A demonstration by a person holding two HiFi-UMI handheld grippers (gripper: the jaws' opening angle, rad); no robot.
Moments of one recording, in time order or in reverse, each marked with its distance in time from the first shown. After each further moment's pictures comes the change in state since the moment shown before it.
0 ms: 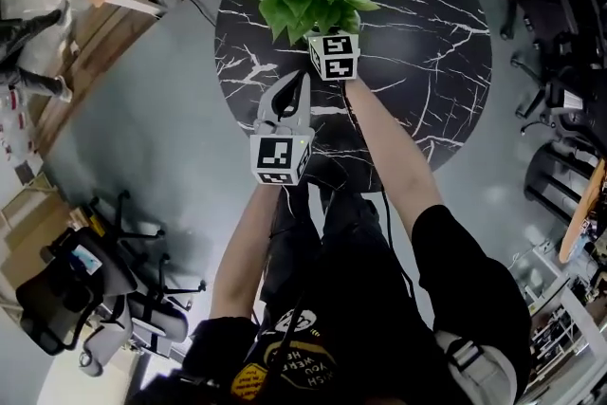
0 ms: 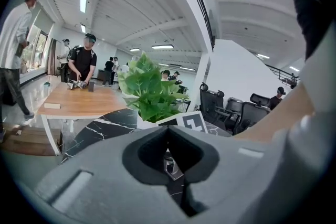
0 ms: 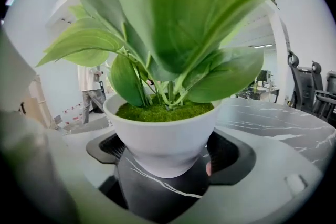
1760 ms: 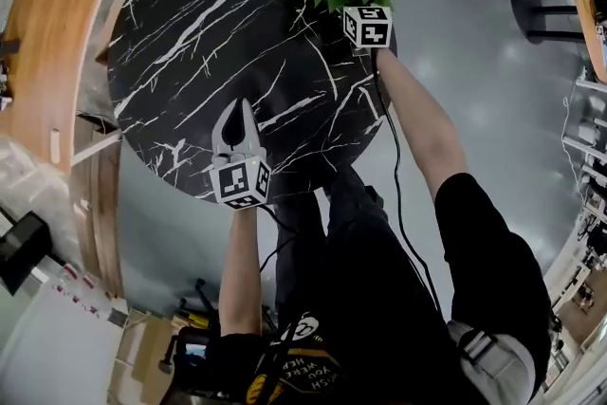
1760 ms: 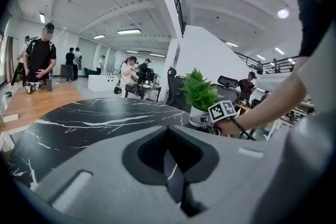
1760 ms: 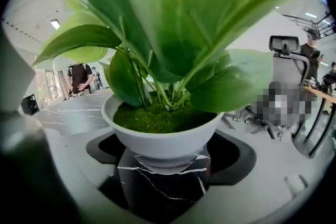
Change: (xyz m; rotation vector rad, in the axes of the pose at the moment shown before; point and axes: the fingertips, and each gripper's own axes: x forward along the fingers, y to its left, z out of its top) left arm 0.068 -0.147 -0.043 0.178 0.157 -0.301; right arm -0.282 -0.390 -0.125 0.324 0.028 -0.617
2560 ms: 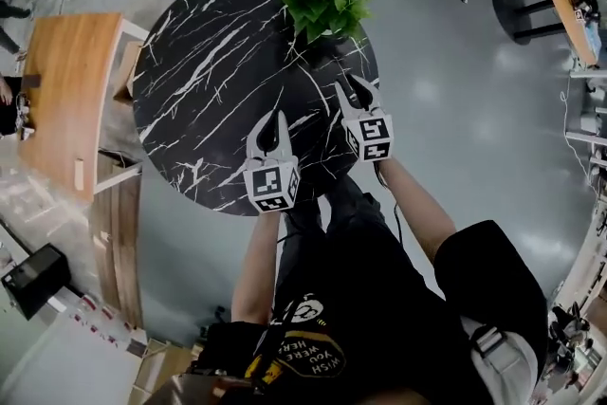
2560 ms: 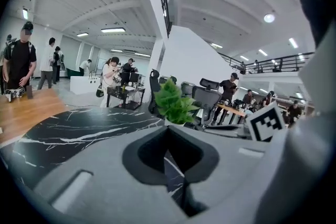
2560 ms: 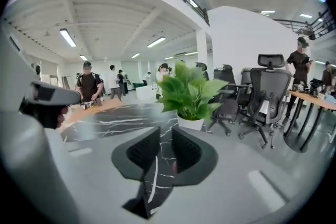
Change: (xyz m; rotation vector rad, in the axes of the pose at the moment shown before) left arm -0.014 -0.090 0.051 0.060 0.014 -0.161; right arm -0.231 0.091 0.006 0.013 -0.056 0.005
